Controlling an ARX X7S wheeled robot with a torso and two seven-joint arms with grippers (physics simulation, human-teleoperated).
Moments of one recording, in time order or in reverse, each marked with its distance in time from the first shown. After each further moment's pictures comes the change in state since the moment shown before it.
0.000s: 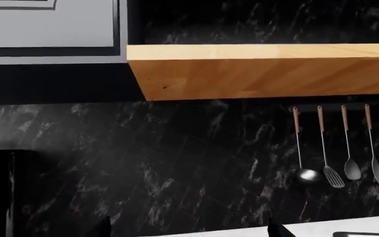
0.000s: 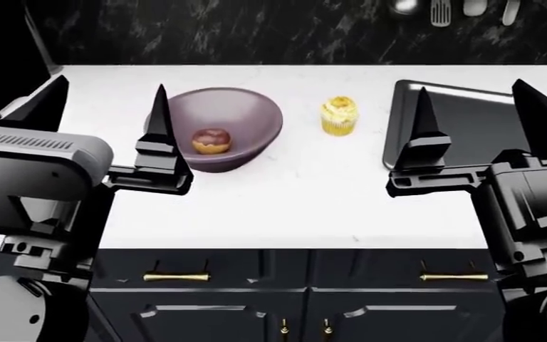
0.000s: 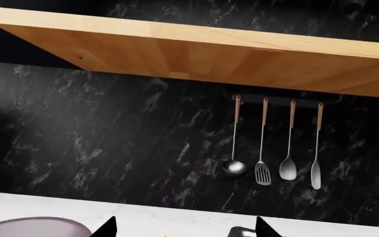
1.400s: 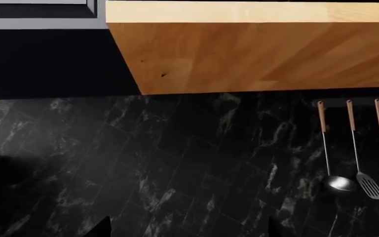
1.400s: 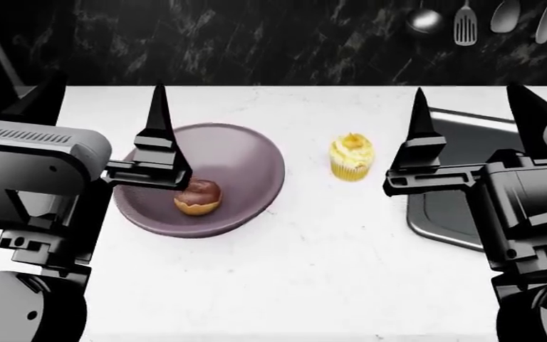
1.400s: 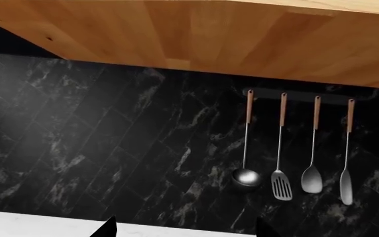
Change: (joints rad) left arm -0.023 -0.035 0.022 -0.018 -0.030 0.026 -0.030; right arm -0.024 0.037 -0.072 0.029 -0.048 -0.096 -0.003
